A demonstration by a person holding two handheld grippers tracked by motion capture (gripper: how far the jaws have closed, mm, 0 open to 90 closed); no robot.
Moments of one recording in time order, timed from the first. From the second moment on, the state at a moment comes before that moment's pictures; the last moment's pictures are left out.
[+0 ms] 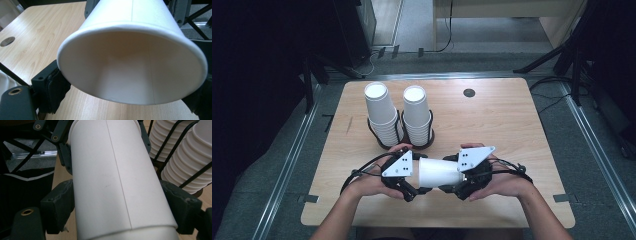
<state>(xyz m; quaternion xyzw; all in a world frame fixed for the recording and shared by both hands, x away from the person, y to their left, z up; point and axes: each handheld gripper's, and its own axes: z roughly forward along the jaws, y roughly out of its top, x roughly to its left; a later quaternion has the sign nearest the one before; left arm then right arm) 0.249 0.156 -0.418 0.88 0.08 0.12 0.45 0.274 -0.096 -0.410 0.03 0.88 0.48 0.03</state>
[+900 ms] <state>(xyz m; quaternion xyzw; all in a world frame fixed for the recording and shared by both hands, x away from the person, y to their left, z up) 0.251 0.157 -0.418 0.88 0.10 0.10 0.46 0.270 -0.101 -0.409 0.01 0.87 0.49 0.04</state>
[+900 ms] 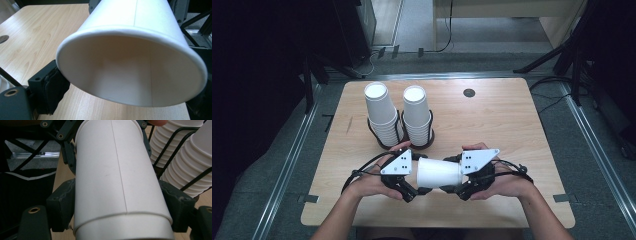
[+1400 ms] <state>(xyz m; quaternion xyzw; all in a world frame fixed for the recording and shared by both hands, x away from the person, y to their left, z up) 0.260 0.176 -0.424 0.83 0.17 0.10 0.52 0.283 -0.121 -0.400 0.06 0.84 0.54 0.04</state>
